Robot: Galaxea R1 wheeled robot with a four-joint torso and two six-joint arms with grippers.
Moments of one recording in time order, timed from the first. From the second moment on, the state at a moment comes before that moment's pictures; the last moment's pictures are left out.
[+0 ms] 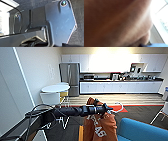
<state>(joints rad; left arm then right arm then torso) 0.17 2.88 -1.53 0.76 0.05 -1.71 -1.57 3.11 -2.76 0.00 0.11 0.05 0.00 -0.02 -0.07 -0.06</state>
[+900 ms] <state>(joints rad) 0.17 2.86 -1.51 0.77 0.04 -1.71 -1.56 3.11 -2.76 0.00 0.11 0.05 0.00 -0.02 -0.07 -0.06</state>
